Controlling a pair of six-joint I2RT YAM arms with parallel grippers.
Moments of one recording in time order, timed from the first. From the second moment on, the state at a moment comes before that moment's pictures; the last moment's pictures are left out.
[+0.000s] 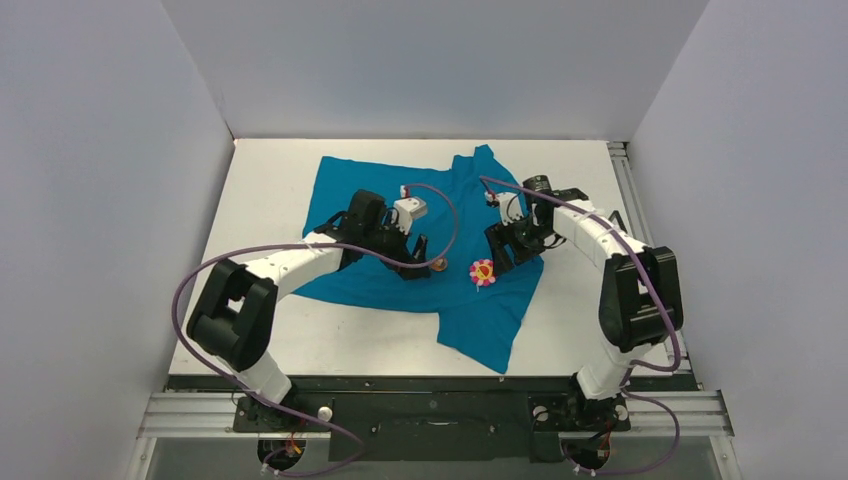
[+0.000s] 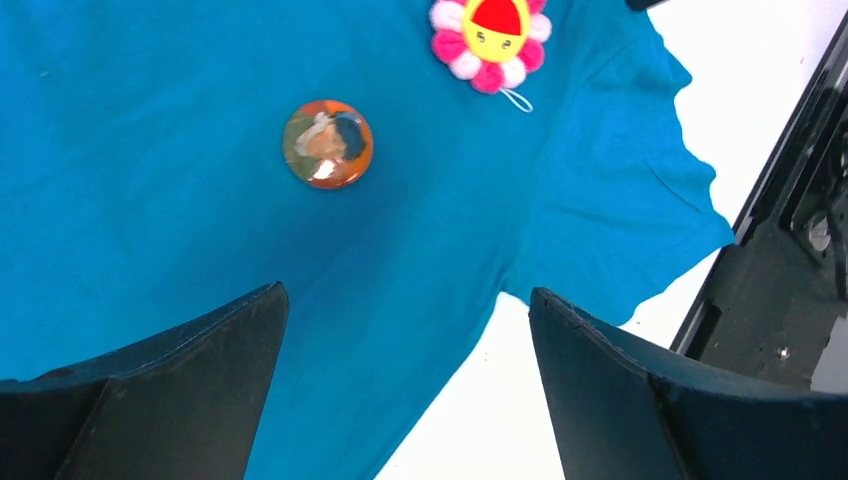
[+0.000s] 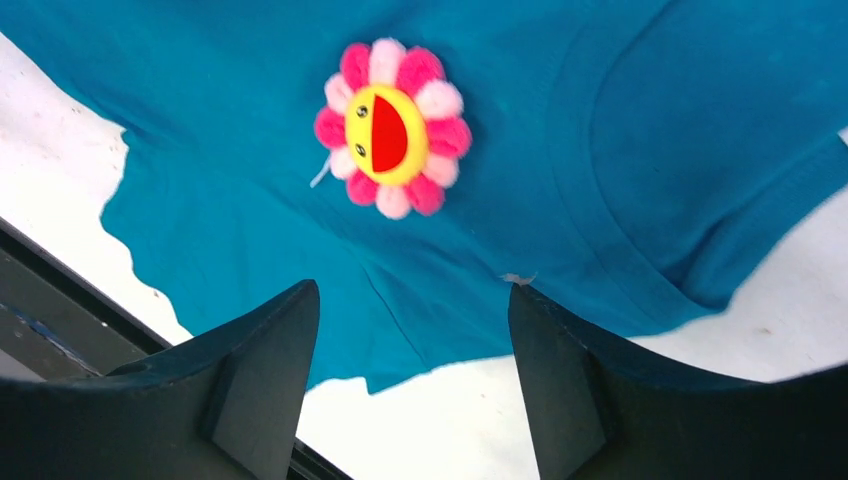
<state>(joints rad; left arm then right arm) -0.56 1.67 1.09 -0.24 0.52 0.02 0.24 1.70 1.25 -0.86 -0.39 -0.32</state>
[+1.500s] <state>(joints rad) -0.66 1.75 0.96 0.26 0.55 -0.13 0.25 1.86 1.18 -0.57 -0.60 0.15</state>
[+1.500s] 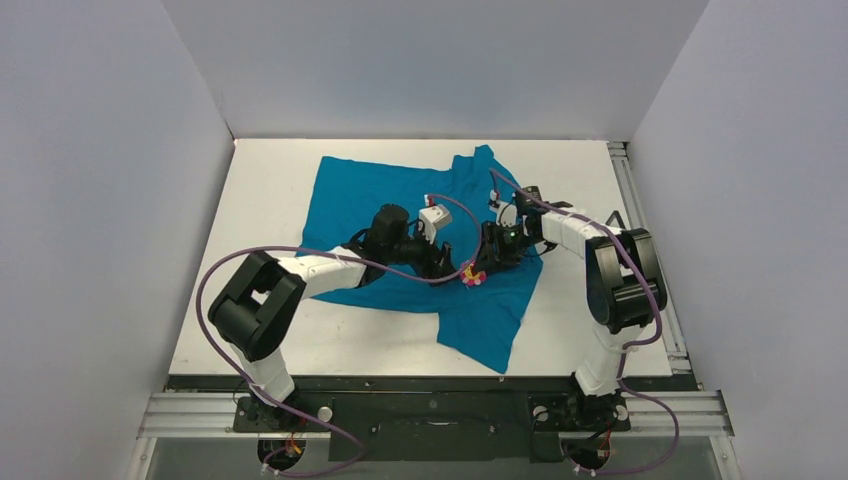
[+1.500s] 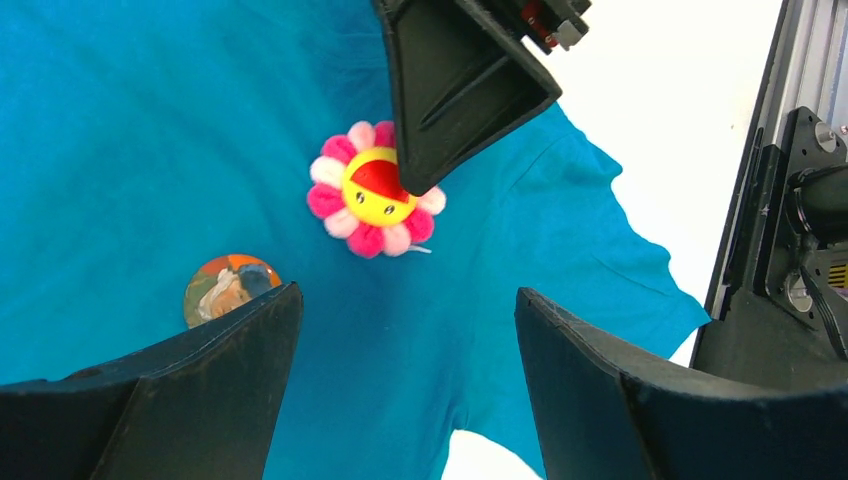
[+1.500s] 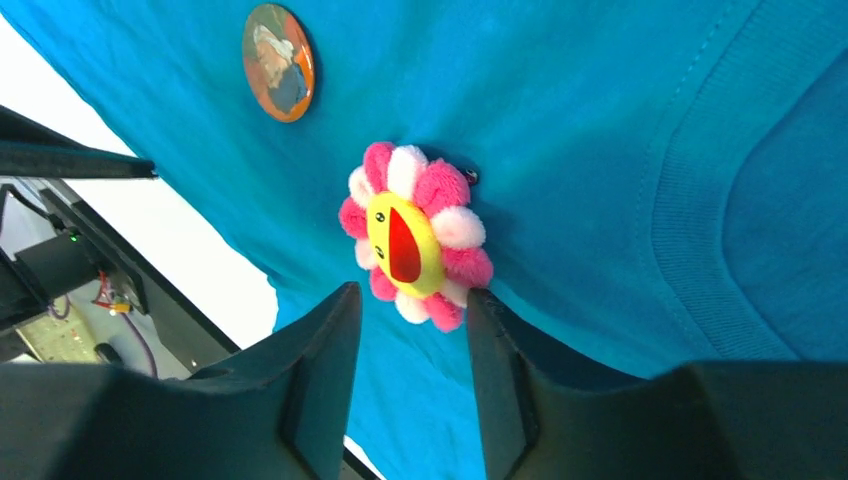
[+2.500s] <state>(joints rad) -0.87 1.81 0.88 0.46 0.27 0.38 0.13 1.86 1.10 -0.42 -0.71 0.40</state>
